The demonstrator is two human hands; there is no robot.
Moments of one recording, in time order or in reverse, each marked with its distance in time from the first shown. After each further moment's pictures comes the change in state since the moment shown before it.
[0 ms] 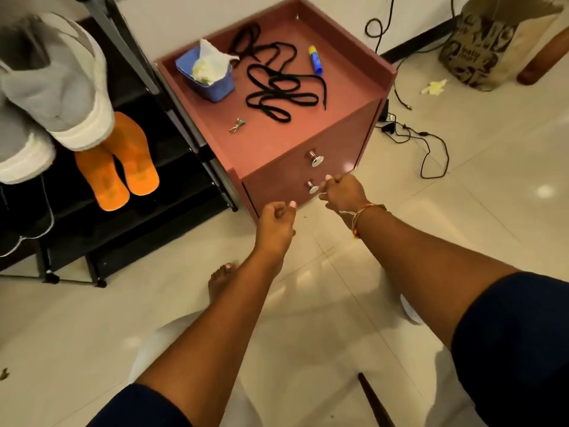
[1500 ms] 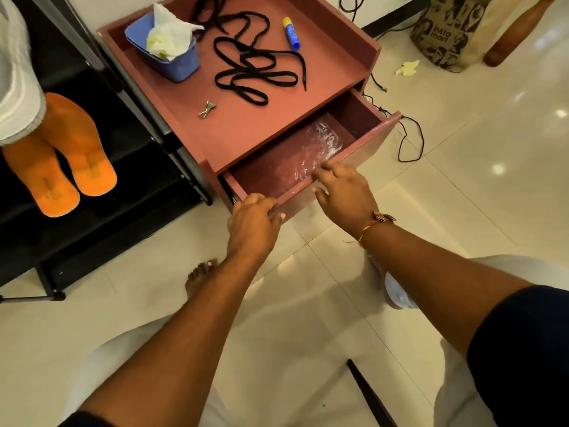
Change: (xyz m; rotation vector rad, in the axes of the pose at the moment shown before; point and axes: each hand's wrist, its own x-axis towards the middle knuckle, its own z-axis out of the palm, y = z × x) left_hand 0.029 -0.008 -0.018 0.874 -0.067 0.416; right_hand -0.022 0.033 -0.015 -0.792 0.286 -0.633
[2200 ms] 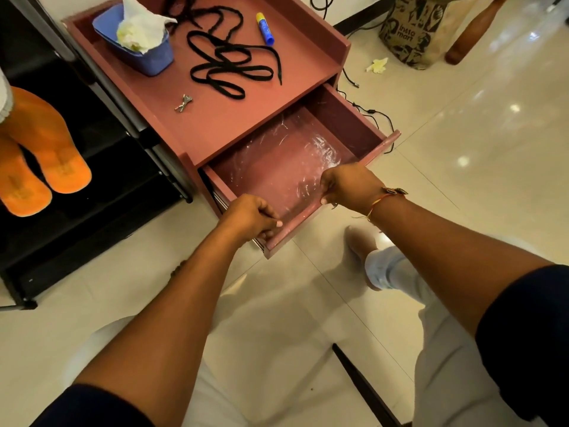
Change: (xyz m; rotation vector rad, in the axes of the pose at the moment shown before) left_hand 0.011 0.005 -0.001 -0.361 -0.428 -0.148; right_hand -0.005 0.032 -0.051 -0.029 -0.468 0.126
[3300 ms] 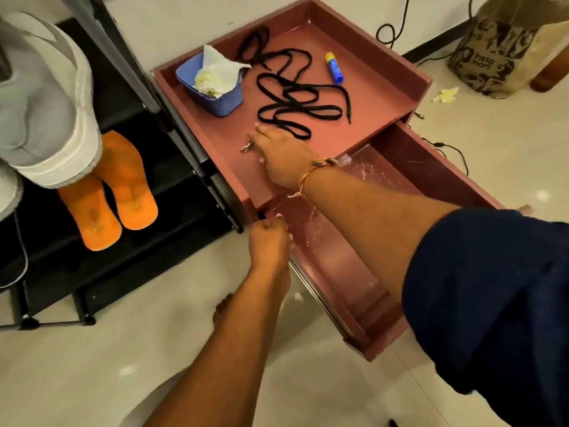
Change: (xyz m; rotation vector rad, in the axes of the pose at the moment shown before) left_hand 0.029 -0.003 -0.033 -0.857 0.564 -0.149; right_hand 0.182 -0.184 -0.022 0.002 0.239 -0.444
